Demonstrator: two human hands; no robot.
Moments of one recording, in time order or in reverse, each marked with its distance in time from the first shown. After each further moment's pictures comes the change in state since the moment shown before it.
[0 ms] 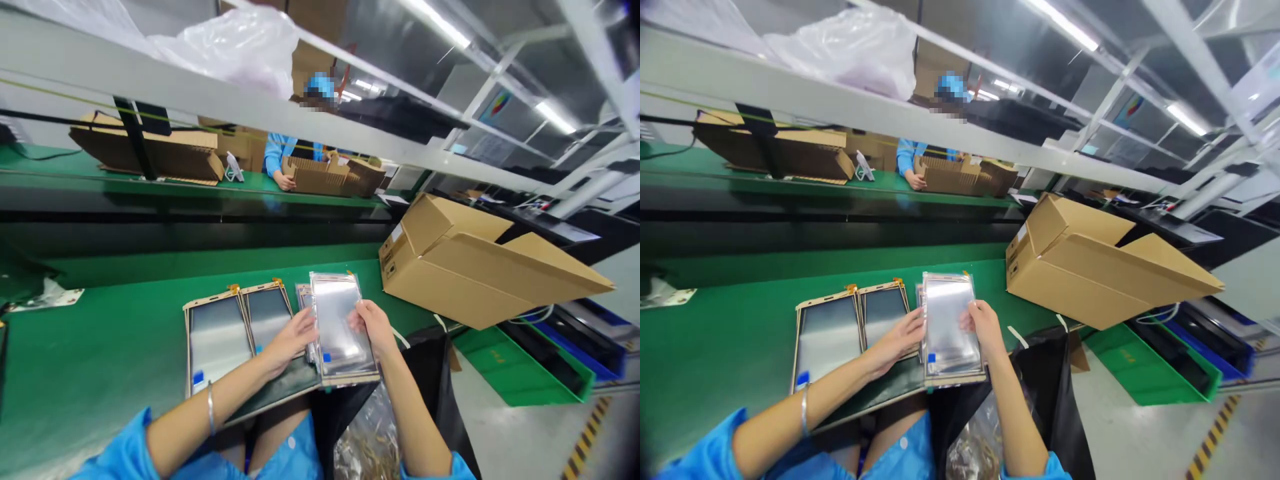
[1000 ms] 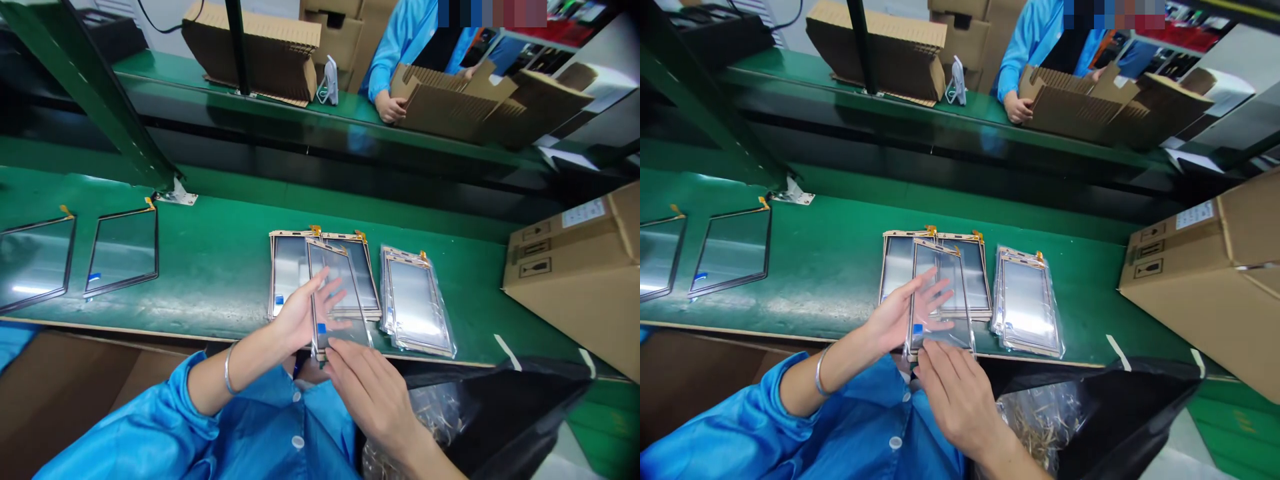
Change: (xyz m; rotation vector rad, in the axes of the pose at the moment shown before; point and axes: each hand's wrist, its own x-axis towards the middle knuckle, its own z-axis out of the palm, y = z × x) left_hand -0.084 0.024 -0.051 -0.637 0.284 -0.027; right_hand -0.156 -0.040 0.105 -0.748 -0.448 -1.328
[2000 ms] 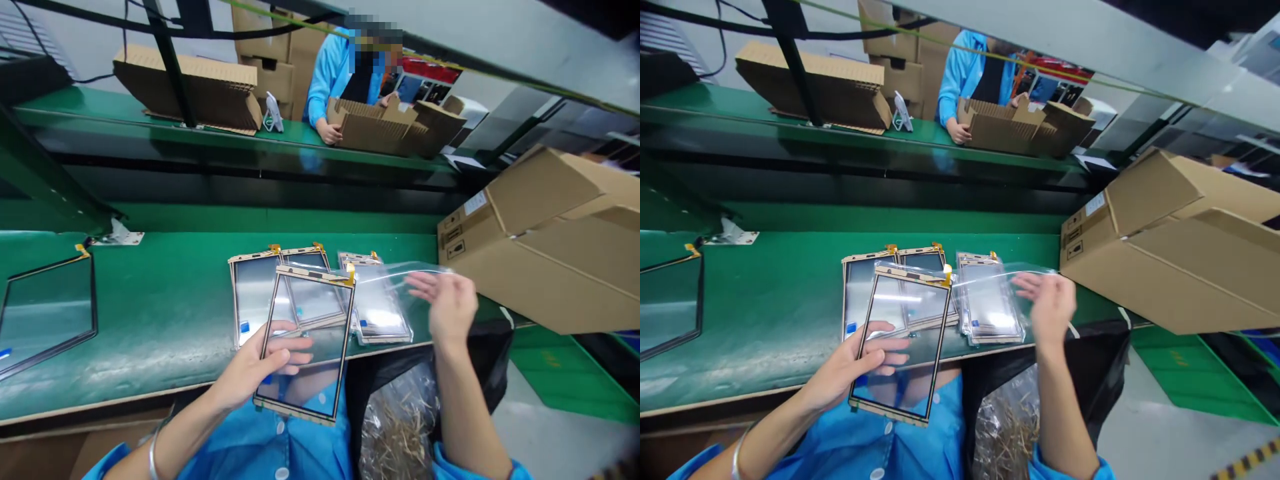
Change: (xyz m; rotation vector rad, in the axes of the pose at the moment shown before) left_hand -0.031 -0.003 -0.048 0.707 -0.234 0.127; right_hand -0.036 0.160 -0.043 0.570 0.872 1.174
